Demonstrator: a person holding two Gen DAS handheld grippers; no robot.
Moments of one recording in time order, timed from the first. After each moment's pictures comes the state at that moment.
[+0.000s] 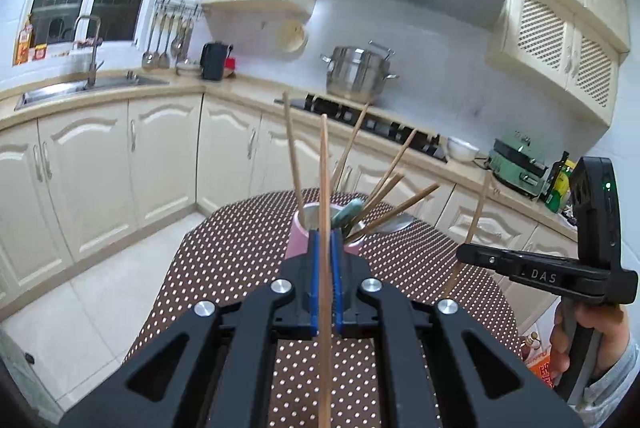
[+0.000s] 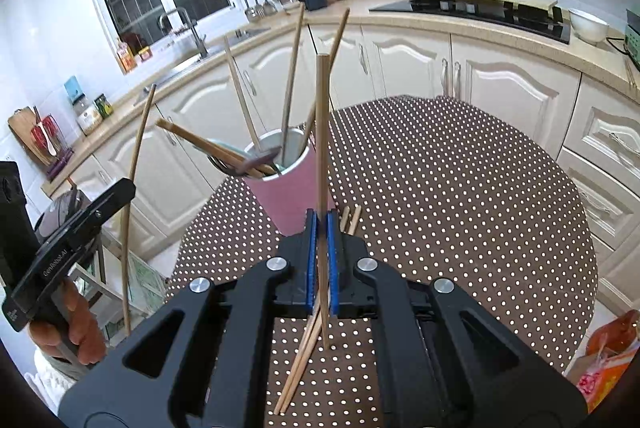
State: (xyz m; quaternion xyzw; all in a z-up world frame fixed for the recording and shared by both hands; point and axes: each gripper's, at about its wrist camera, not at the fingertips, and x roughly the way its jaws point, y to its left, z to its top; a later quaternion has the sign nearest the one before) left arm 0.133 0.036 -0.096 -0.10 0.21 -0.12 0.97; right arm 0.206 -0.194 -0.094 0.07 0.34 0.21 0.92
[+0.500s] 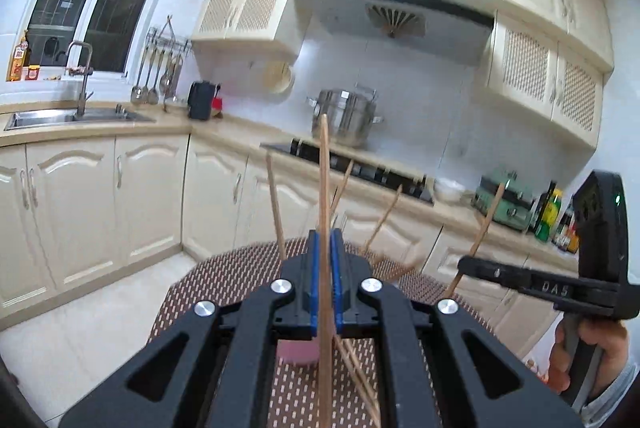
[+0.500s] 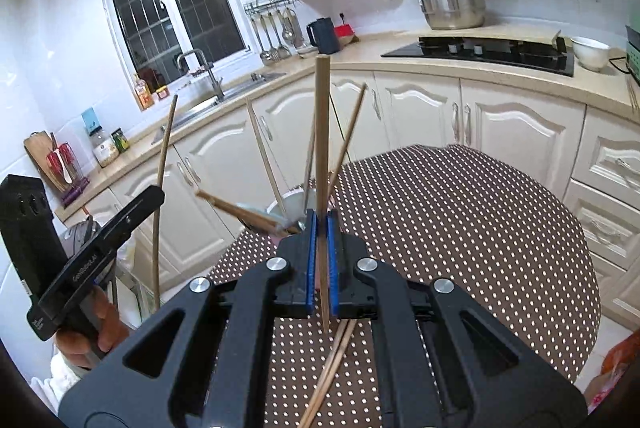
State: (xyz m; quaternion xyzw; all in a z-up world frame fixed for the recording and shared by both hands) left arm 0.148 0.038 -0.072 -0.12 0.13 -0.14 0.98; right arm 0.204 -0.202 -0.061 0.10 0.26 0.23 0.93
